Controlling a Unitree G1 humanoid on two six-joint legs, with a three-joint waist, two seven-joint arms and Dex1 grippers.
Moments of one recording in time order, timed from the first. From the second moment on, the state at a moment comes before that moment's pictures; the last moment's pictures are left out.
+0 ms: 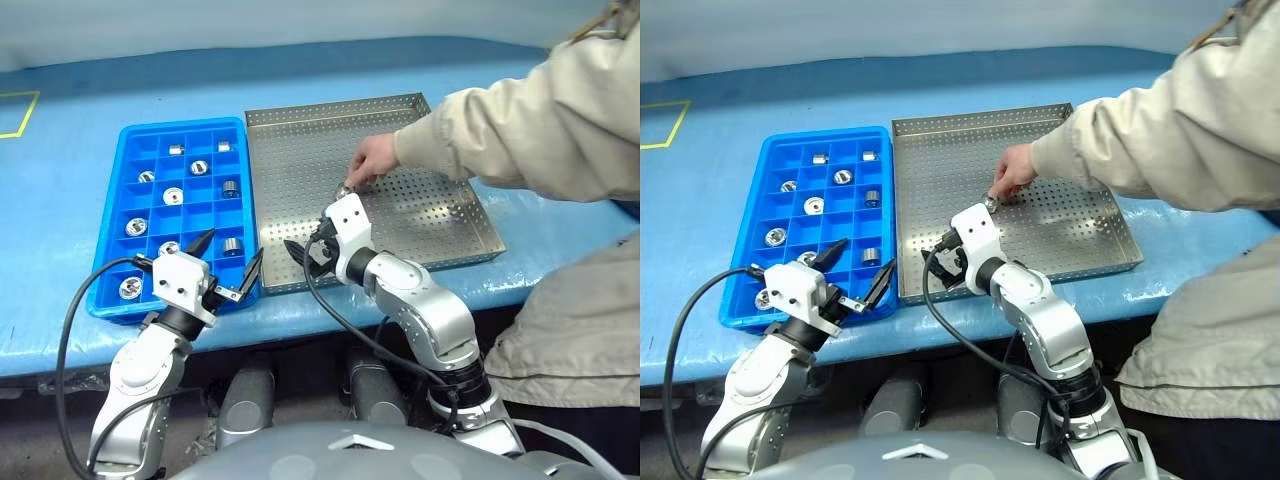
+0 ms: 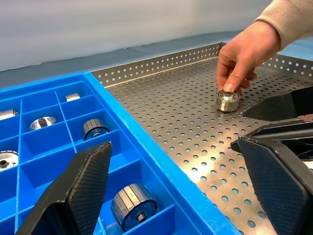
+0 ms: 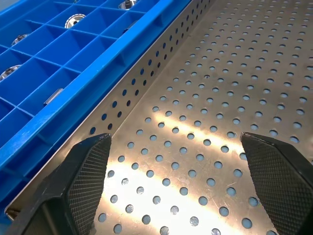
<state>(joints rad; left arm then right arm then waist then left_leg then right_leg) 0.37 0.28 0.00 -0.65 -0.19 0.24 -0.31 -0.22 -0.07 0.30 -0.41 0.17 0.91 0.28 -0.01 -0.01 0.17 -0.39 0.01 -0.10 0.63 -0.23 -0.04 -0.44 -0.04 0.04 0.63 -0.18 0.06</state>
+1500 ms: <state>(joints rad) 0.16 0.07 0.13 -0.54 -0.09 0.34 0.03 -0.11 0.00 0.12 -0.39 0.09 0.58 0.06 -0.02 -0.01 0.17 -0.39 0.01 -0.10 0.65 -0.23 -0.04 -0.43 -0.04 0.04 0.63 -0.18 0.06</state>
